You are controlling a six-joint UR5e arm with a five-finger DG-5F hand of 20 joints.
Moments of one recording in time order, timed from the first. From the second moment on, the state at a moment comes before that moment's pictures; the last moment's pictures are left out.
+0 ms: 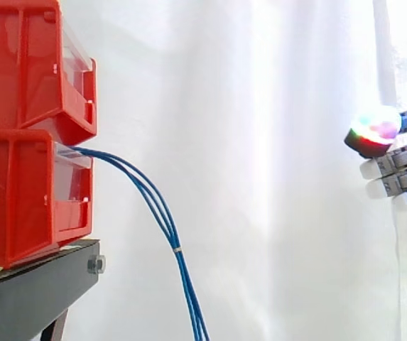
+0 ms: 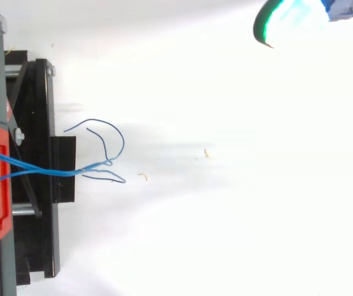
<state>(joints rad) 0.04 -1.78 -1.80 -2.67 -1.26 -0.10</state>
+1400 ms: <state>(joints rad) 0.08 -2.18 -1.54 -2.50 -1.24 -0.12</state>
